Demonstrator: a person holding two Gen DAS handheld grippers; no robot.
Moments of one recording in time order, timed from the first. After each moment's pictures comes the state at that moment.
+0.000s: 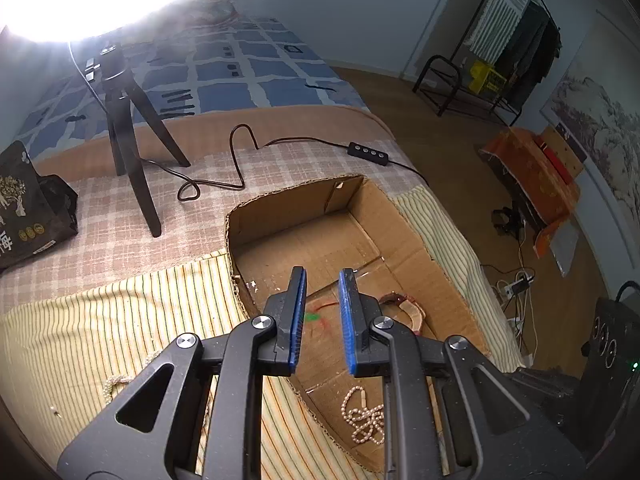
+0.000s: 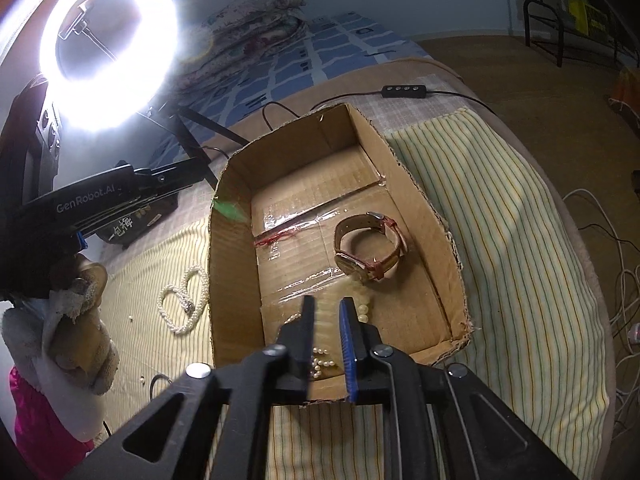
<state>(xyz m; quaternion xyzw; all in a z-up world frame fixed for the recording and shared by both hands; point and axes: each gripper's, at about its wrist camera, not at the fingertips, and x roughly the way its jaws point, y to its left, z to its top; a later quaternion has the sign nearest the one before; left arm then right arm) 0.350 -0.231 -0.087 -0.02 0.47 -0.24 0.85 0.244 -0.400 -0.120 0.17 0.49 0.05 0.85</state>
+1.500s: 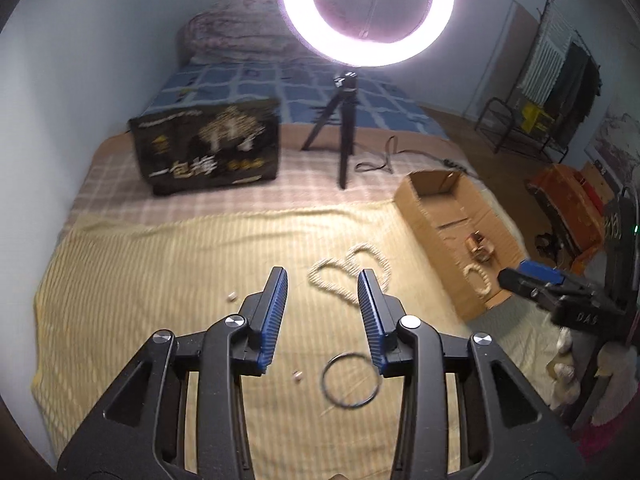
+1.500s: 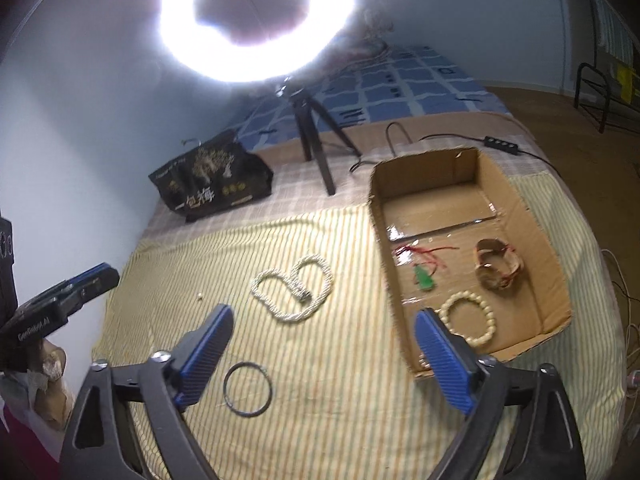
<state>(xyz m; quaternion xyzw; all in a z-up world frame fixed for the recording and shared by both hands) 0.206 0.005 -0.034 -0.04 0.43 -0.12 0.90 0.215 -0.265 -0.068 0.10 0.45 0.12 0.88</state>
